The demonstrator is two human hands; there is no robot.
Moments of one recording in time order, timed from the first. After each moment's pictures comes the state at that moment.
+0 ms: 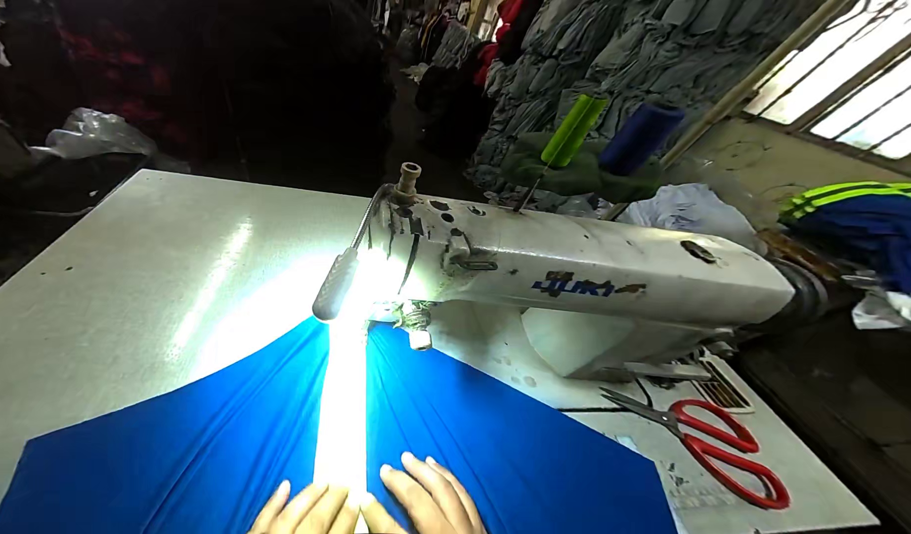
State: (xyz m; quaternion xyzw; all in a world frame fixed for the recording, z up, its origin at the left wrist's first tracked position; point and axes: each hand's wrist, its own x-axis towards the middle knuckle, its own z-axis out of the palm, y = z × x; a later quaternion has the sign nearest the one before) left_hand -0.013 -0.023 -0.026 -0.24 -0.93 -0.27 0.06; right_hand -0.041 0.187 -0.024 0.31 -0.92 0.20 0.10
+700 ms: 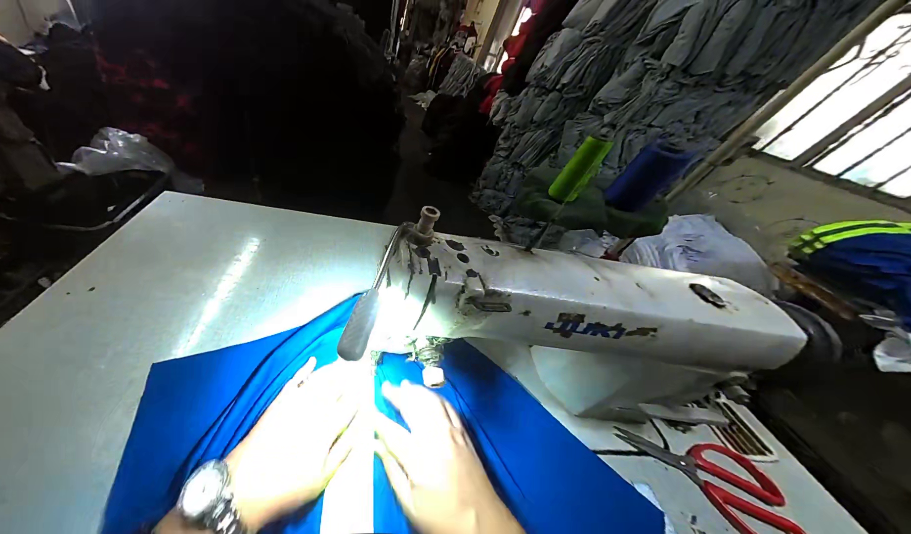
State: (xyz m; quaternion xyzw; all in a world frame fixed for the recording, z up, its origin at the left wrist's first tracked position) left_hand -0.150 -0.048 -0.017 -0.29 -0.94 -0.17 0.03; right_hand -0.140 0.168 -0.010 0.30 -0.93 0.13 0.15
